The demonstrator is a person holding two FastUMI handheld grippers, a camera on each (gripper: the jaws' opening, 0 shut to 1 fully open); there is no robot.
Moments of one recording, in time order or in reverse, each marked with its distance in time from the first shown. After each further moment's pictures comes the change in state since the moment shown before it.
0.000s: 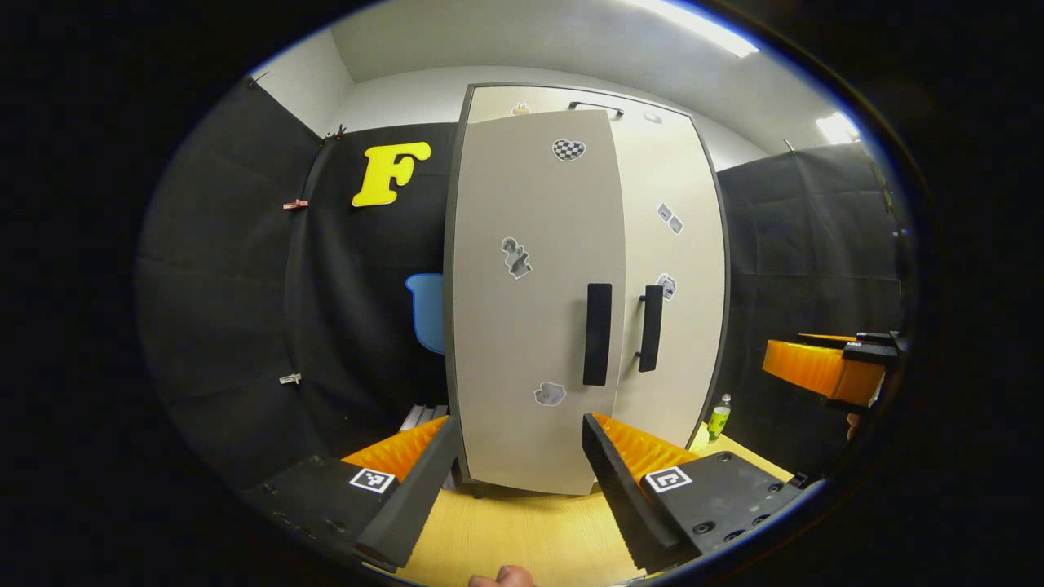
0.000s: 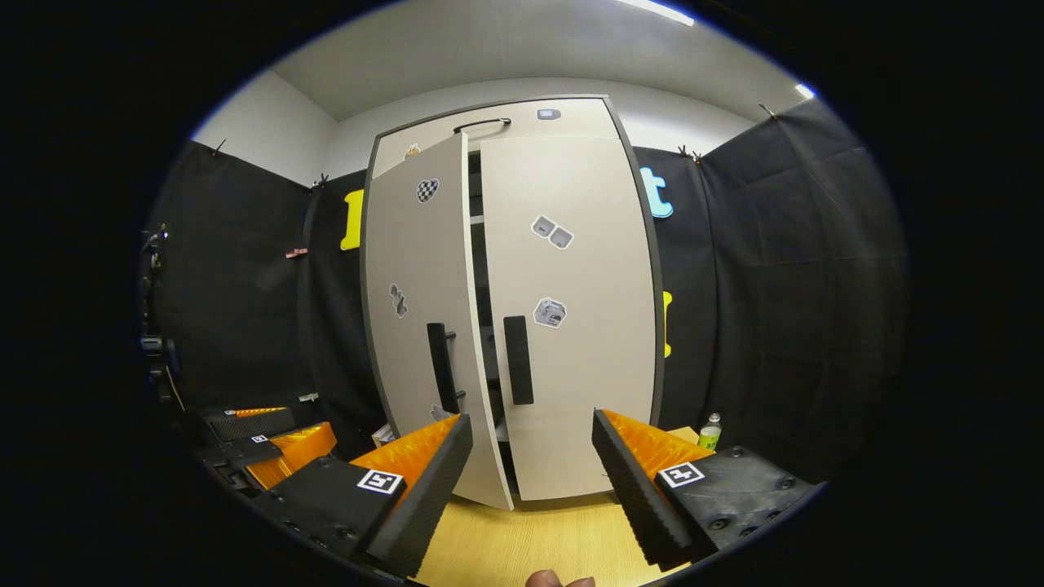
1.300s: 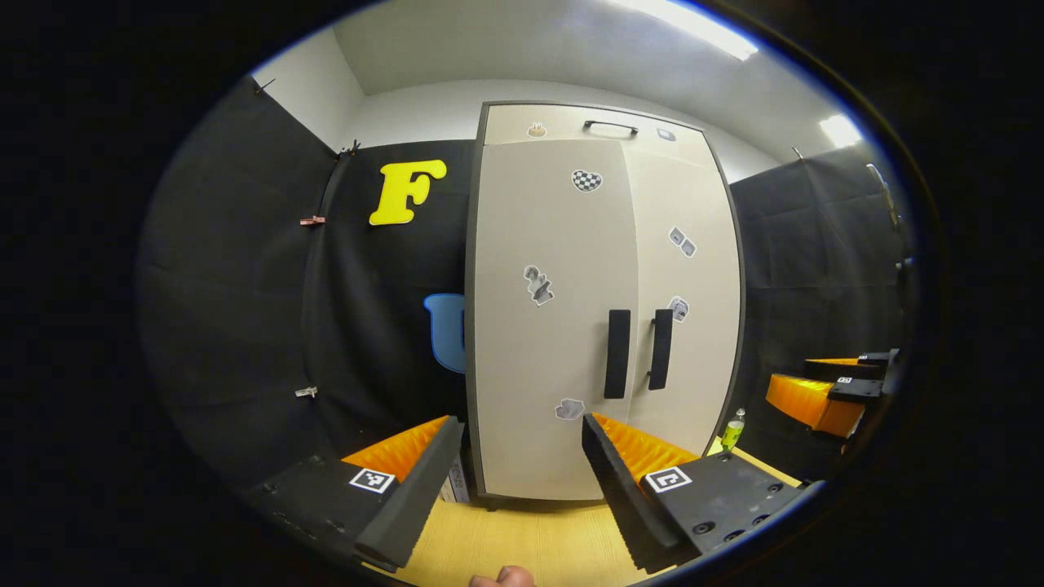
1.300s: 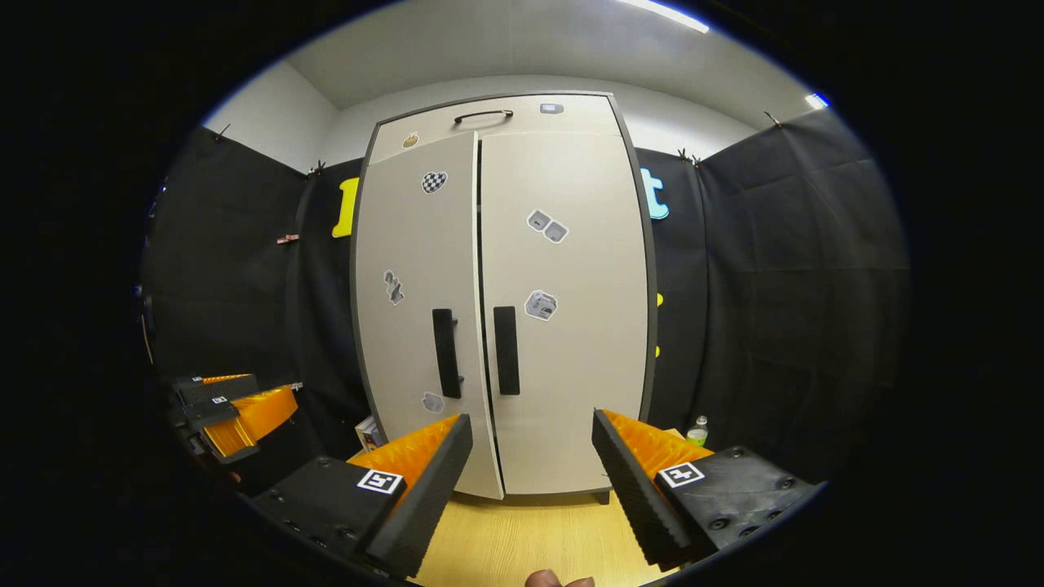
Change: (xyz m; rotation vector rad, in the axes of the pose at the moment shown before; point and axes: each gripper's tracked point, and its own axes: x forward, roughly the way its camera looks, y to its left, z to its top) left arm -0.001 0.012 0.026 0.002 -0.061 0.059; right arm 0.006 -0.004 -0.010 -0.048 0.009 -0.042
